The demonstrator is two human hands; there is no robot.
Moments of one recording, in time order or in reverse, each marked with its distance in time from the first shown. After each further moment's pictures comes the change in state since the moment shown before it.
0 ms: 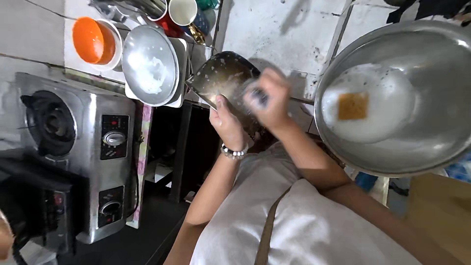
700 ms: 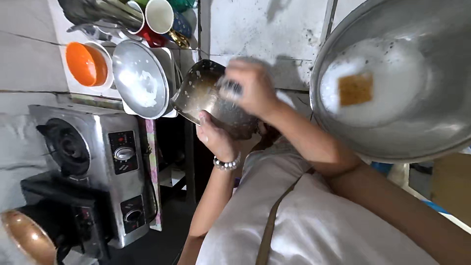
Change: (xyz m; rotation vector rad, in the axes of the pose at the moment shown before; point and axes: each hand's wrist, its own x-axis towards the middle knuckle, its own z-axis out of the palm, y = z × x) left_hand -0.001 -0.004 -0.011 0.035 0.127 0.027; right_hand 0.027 -0.010 -0.002 -0.018 -0.313 0.111
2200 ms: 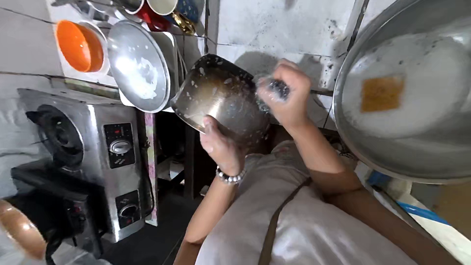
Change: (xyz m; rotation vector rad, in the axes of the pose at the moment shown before) left_hand -0.003 -0.001 -0.011 -0.030 -0.003 -0.027; right_hand -0.038 0.031 0.012 0.195 0.328 -0.004
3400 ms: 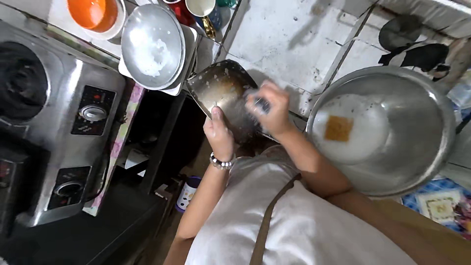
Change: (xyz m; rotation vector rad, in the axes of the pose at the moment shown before) left_hand -0.008 -0.005 0.002 -0.015 0.002 0.010; right_hand 0.019 -0.014 -0.004 -0.074 -0.281 -0.125
